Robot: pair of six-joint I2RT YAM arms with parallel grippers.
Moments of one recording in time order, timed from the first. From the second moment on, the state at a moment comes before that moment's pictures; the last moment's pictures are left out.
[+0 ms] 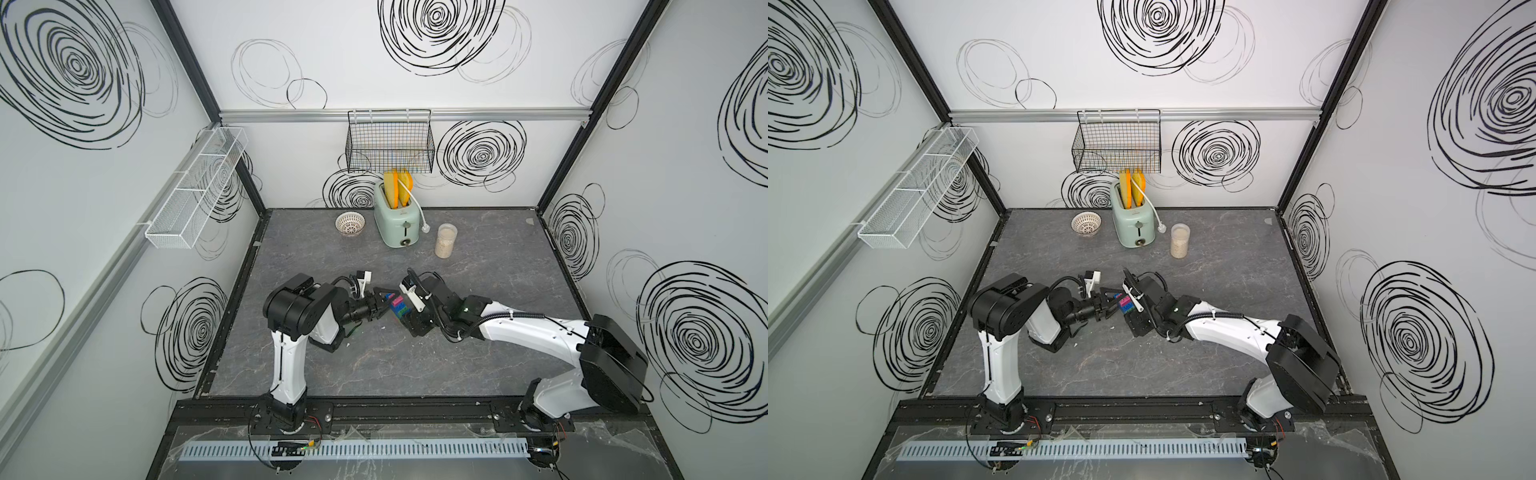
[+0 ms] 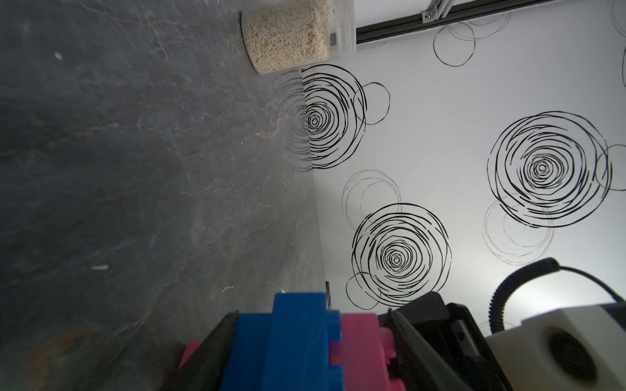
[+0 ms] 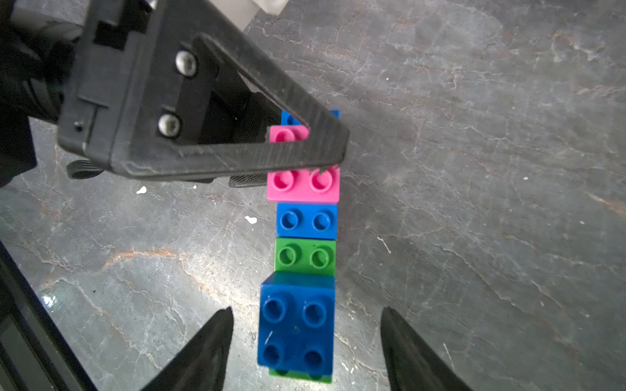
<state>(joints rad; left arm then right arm) -0.38 2.05 0.43 1.51 0.78 -1.33 0.95 1.47 0.92 -0.33 0.04 0.27</state>
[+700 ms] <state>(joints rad) -0.38 2.05 0.43 1.51 0.78 -1.33 0.94 1.66 1.01 -0.32 0.04 0.25</state>
